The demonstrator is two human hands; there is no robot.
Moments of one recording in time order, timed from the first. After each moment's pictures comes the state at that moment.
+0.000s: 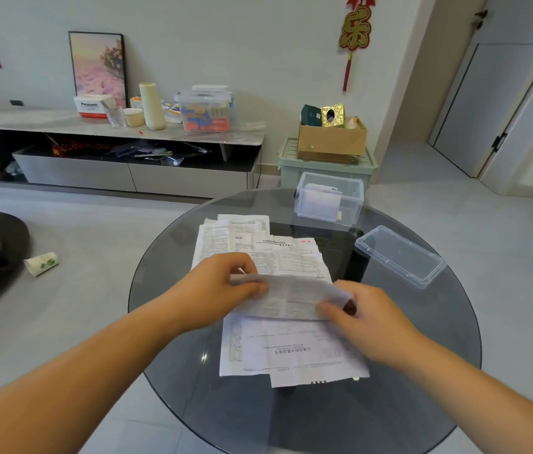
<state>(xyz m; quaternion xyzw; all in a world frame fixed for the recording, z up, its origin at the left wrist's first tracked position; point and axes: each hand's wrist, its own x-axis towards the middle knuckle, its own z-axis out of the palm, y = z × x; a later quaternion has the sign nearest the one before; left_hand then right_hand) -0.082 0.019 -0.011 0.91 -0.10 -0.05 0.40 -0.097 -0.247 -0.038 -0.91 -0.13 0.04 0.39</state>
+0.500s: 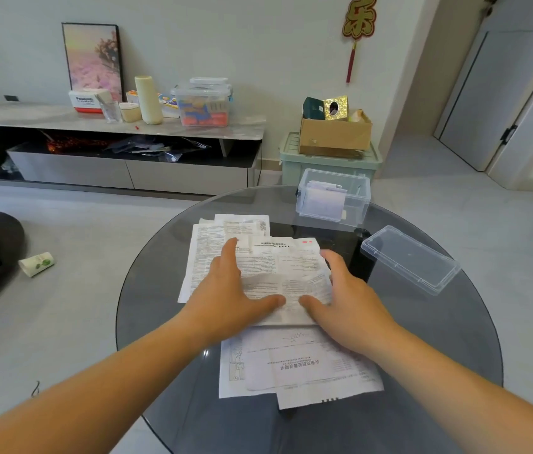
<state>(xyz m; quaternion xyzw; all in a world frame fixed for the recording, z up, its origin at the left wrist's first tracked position) -0.063 -0.008 -0.035 0.92 0.01 -0.03 0.38 -0.055 -0.218 -0.049 -0.95 -0.08 0.02 0.31</state>
